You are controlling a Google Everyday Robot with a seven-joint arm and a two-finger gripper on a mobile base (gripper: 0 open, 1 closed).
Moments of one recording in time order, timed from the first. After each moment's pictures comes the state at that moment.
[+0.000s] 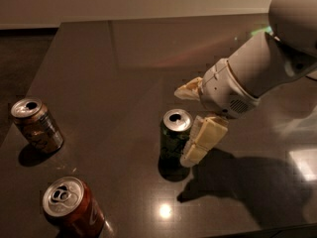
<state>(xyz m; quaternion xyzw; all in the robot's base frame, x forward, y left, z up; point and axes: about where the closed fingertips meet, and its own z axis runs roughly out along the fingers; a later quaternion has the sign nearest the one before) 0.418 -0.050 0.899 -0.68 0.66 0.20 0.24</state>
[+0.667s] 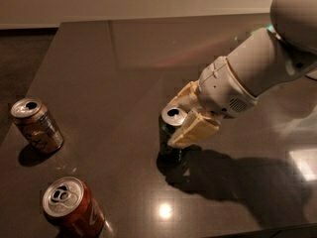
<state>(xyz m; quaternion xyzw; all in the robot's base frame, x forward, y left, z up) 0.411 -0.039 0.909 -0.69 0.64 0.22 0.26</state>
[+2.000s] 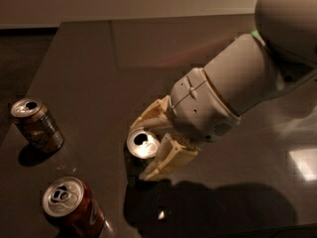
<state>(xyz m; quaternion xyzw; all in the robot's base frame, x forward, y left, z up) 0.338 0.018 0.933 -0.76 0.53 0.26 0.28</state>
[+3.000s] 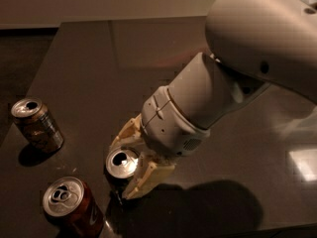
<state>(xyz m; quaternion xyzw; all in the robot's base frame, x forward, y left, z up) 0.320 0.051 0.908 -0.79 0.50 0.25 0.24</state>
